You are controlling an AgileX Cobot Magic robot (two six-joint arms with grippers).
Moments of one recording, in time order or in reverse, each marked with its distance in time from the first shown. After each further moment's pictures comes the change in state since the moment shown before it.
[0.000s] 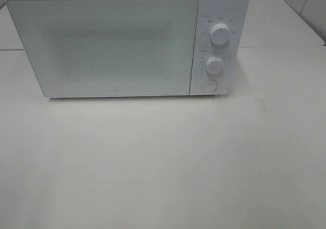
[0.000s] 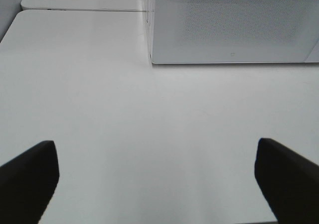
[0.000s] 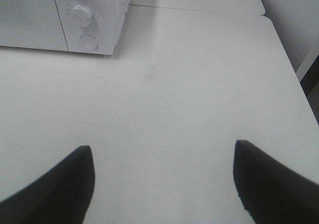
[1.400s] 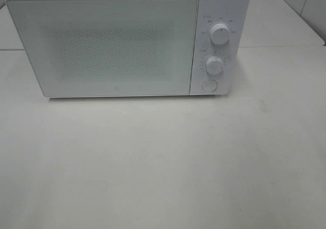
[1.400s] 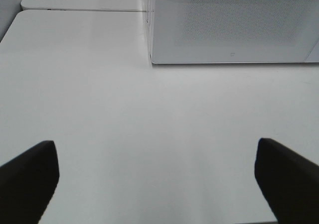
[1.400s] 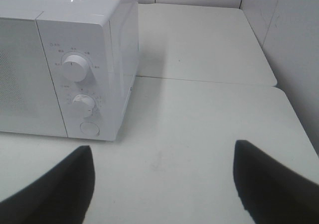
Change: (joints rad) left arm 0.000 0.000 0.000 0.000 0.000 0.000; right arm 0.000 0.466 0.048 0.022 -0.676 0.000
